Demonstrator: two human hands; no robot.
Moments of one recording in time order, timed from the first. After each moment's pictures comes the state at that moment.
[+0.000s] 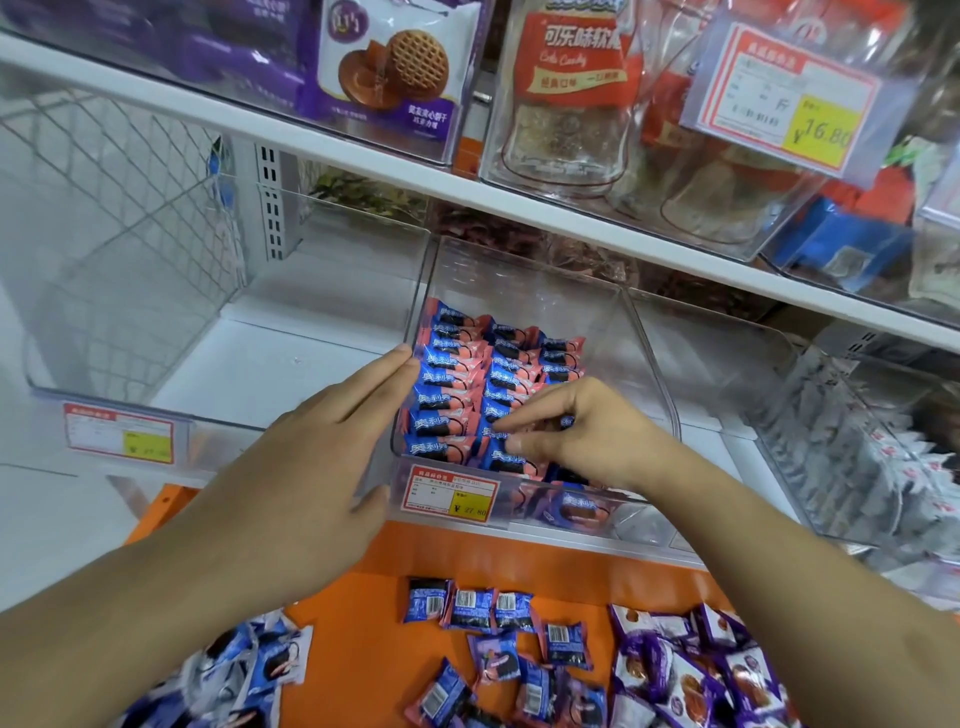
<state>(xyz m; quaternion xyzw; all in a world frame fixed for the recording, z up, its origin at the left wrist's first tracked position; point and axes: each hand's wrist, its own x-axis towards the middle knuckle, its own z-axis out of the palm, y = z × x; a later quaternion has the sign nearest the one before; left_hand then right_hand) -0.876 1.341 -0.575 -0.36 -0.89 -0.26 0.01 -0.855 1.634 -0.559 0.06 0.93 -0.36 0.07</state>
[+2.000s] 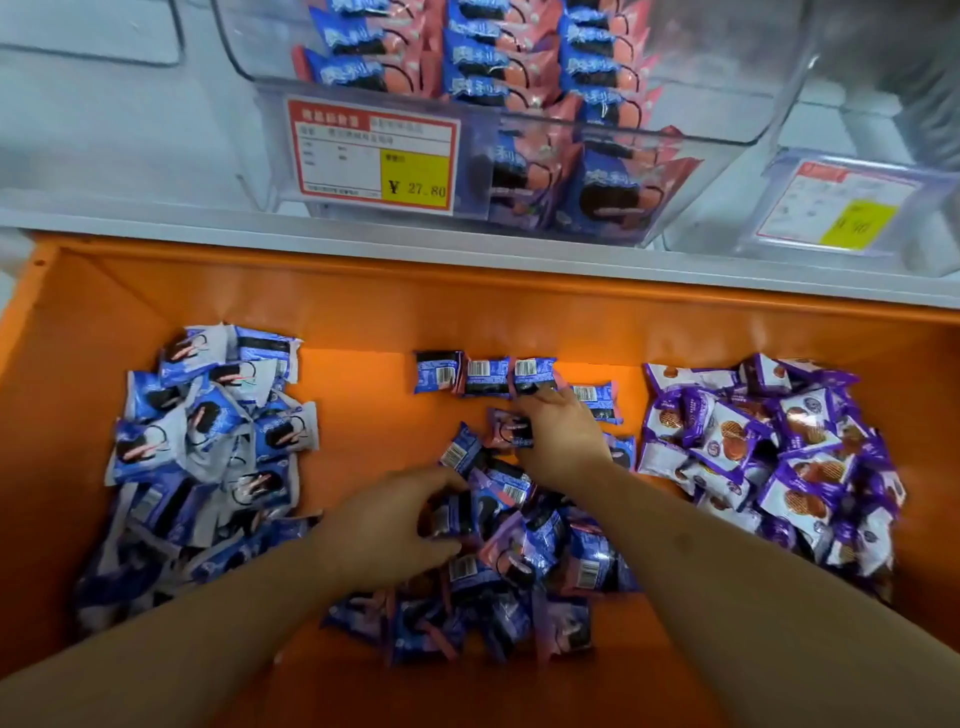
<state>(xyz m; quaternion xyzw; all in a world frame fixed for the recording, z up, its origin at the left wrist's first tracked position) -0.748 1.384 -0.840 -0.32 -0.81 -0.23 -0.42 -0.711 1.634 -0.878 0.15 0.96 -0.14 0.21</state>
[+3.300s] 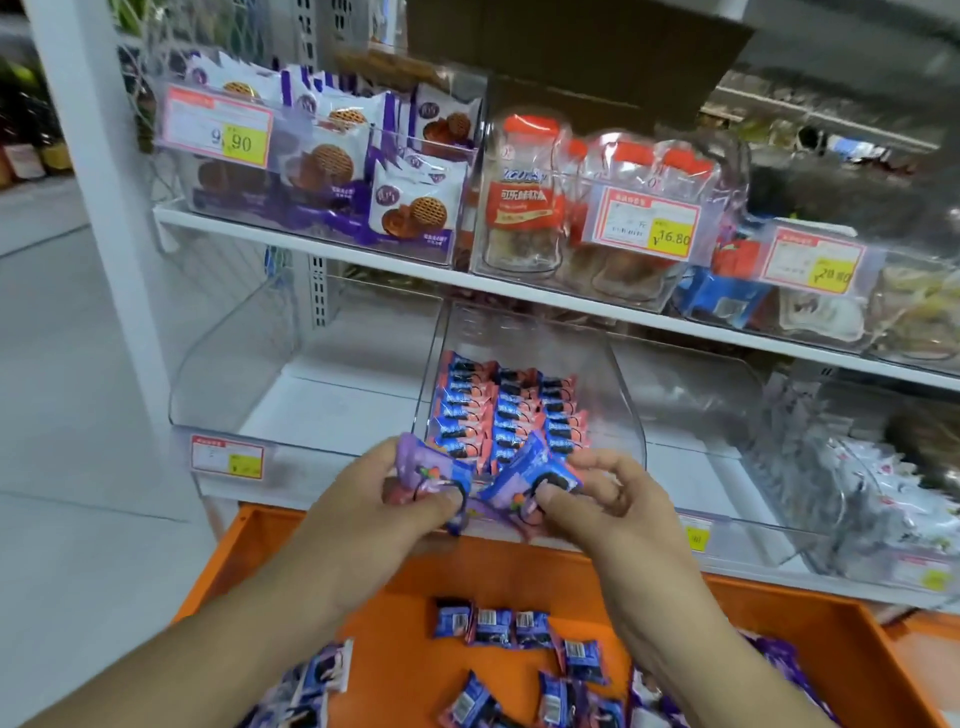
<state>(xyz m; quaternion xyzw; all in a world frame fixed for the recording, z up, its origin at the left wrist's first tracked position) -0.799 1.340 -0.528 -0.12 -0.71 -0.66 -0.22 -0.715 1.539 -0.518 0.19 0.65 -0.72 -0.16</state>
